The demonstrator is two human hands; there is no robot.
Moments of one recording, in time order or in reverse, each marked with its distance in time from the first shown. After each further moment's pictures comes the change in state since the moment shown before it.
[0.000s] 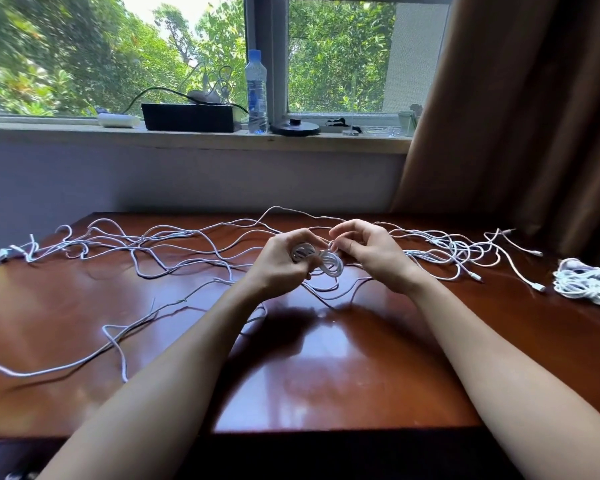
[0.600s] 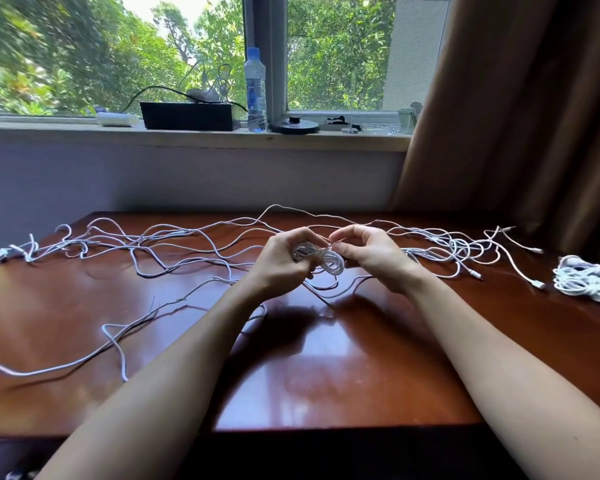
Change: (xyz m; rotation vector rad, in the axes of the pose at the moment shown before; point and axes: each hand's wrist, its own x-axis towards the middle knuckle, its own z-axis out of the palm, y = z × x) left_hand -0.001 0.000 0.004 -0.029 0.005 0.006; right_hand 0.000 0.002 0.001 0.054 0.017 0.132
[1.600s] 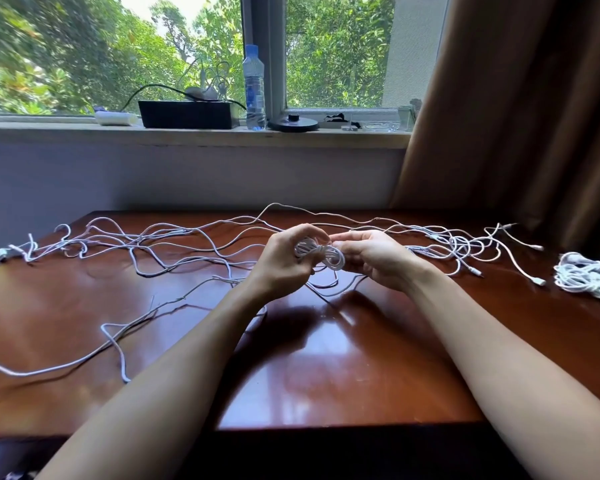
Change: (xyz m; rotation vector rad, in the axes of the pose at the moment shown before) left_hand 0.004 -0.014 0.004 0.116 0.058 0.149; right_hand -0.003 -0.008 0.003 0.274 -0.036 0.238
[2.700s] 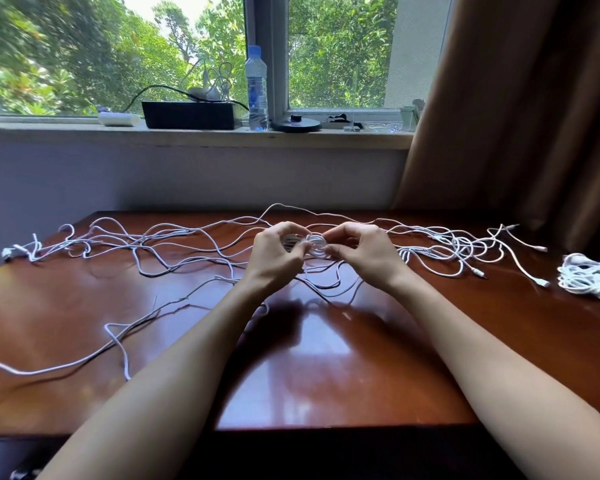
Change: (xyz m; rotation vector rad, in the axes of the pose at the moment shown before) left_hand 0.004 -0.010 -0.007 0.046 0.205 -0.200; right_hand -0.001 0.007 0.007 -0.651 0.132 -0.533
